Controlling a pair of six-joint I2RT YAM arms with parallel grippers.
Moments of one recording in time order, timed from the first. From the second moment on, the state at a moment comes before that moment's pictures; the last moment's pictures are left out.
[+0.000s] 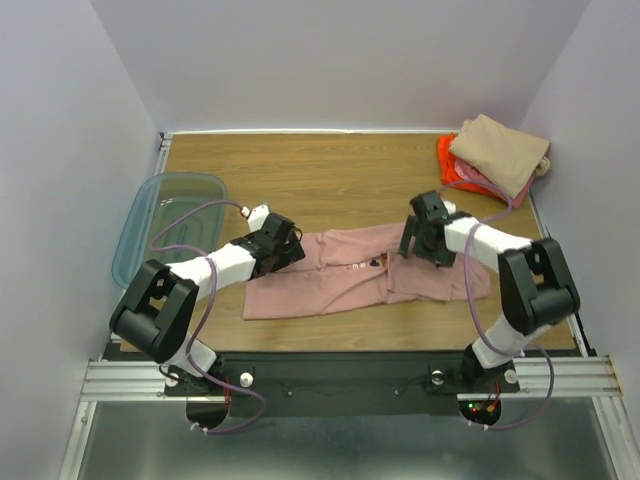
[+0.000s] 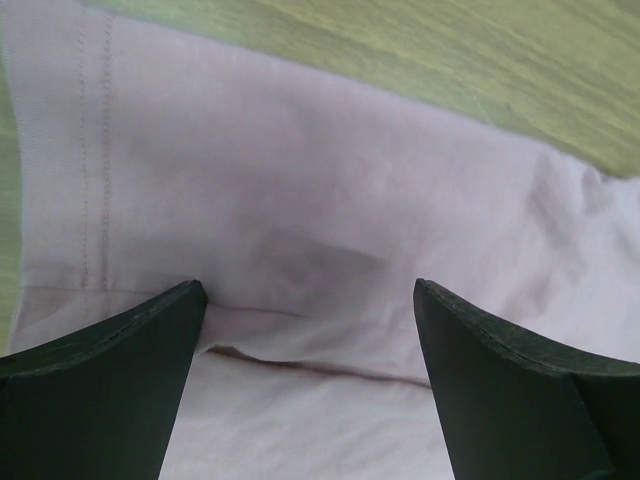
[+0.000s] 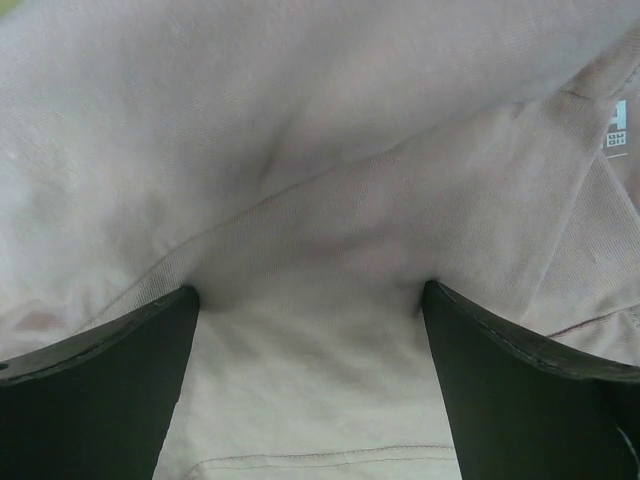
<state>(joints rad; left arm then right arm) -0.56 1.53 0.79 -0.25 -0.30 -0.87 0.32 1.55 0.86 -0.49 0.29 0.64</state>
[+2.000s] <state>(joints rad) -1.00 1.15 0.54 -0.46 -0.27 -1.23 0.34 1.05 0.56 -0.32 -0.16 0.64</state>
